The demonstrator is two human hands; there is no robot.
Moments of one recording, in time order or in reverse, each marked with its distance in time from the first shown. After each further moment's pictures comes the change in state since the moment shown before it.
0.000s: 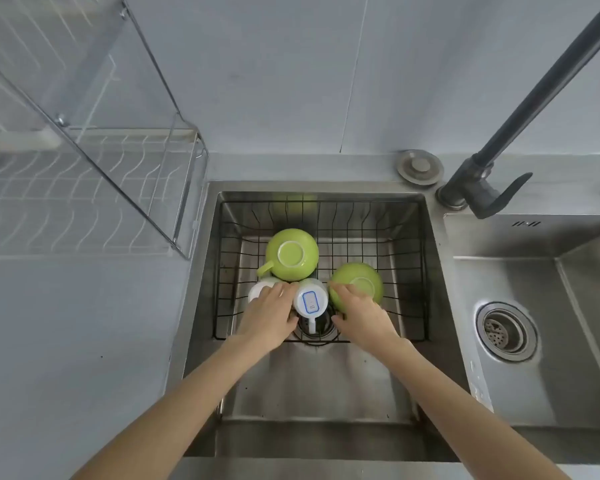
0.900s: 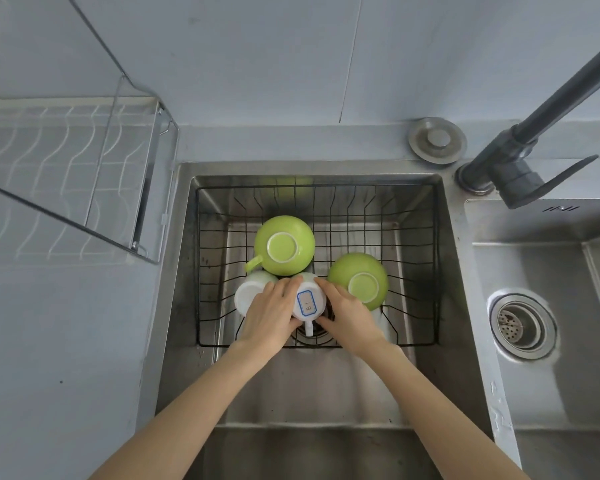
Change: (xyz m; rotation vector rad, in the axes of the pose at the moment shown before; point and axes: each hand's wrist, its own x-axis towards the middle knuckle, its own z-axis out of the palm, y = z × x) left_hand 0.044 -0.003 0.031 -0.027 0.023 0.008; right_hand 0.050 0.022 0.039 0.190 -0.038 -0.031
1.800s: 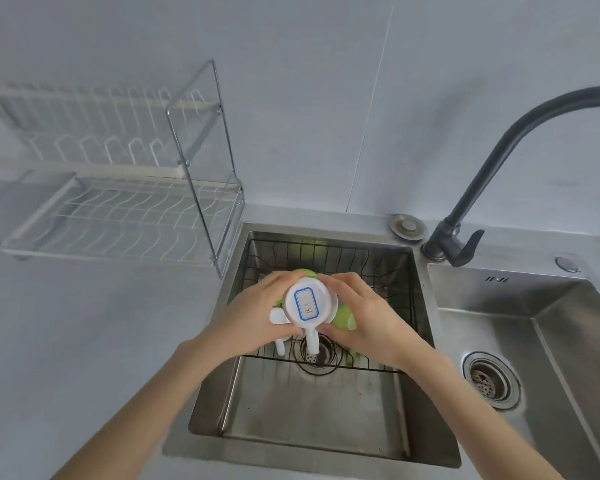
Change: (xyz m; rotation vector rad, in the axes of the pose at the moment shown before) left_hand -0.157 0.026 -0.129 -0.331 0.325 0.277; right_hand -0.149 -0.099 -0.087 -0.193 0.276 -0.590
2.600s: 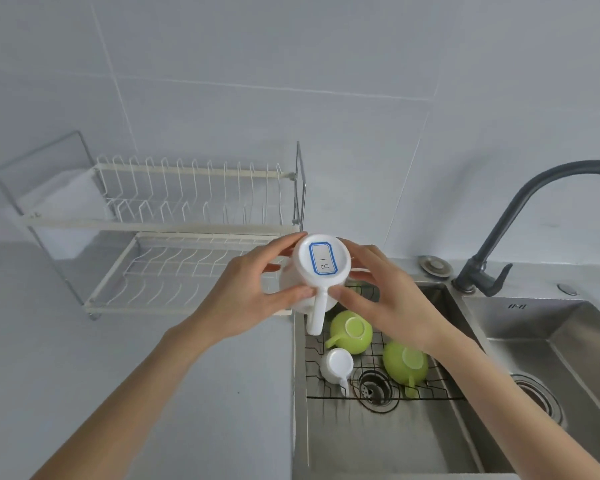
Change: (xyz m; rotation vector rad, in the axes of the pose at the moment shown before) left_hand -0.078 -0.048 -0.179 -0.235 0.227 0.269; right_hand 0.065 -0.197 0.003 0.205 0.275 0.018
